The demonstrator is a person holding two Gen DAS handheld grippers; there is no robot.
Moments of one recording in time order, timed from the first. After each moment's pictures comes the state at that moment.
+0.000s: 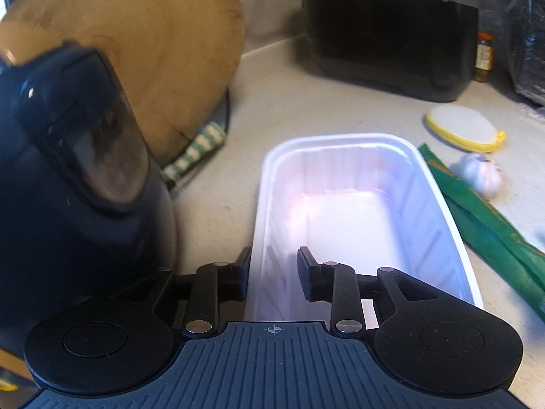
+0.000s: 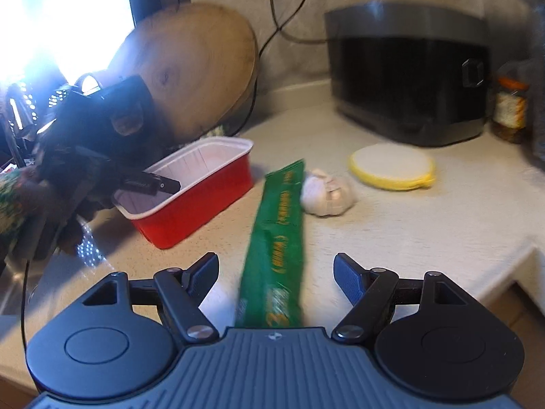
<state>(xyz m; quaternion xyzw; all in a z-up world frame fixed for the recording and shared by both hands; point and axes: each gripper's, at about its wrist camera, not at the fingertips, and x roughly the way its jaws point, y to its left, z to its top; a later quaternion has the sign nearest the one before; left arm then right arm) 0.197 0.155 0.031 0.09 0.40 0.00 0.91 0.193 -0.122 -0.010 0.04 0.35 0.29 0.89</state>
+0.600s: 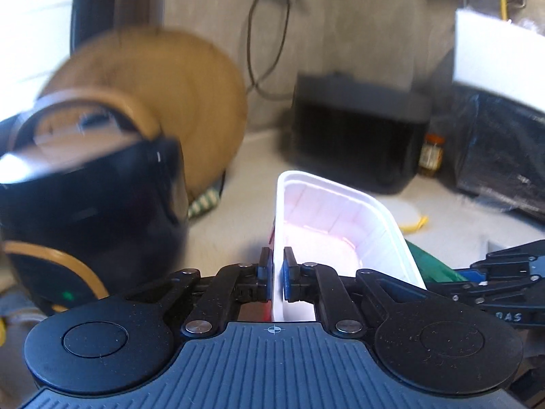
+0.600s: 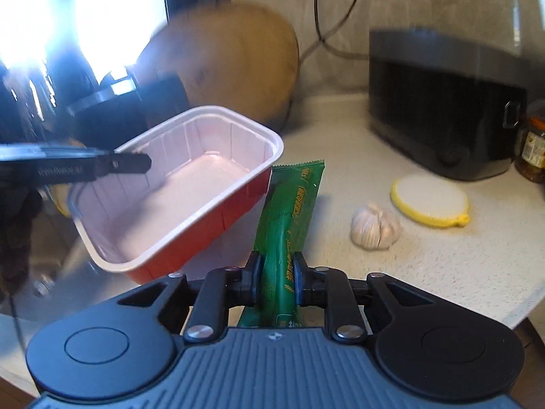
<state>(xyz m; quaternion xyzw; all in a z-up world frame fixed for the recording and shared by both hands) 0.081 0.150 0.105 0.01 0.25 -0.03 0.97 0.169 -0.090 0.032 0.00 0.32 0.32 0.89</state>
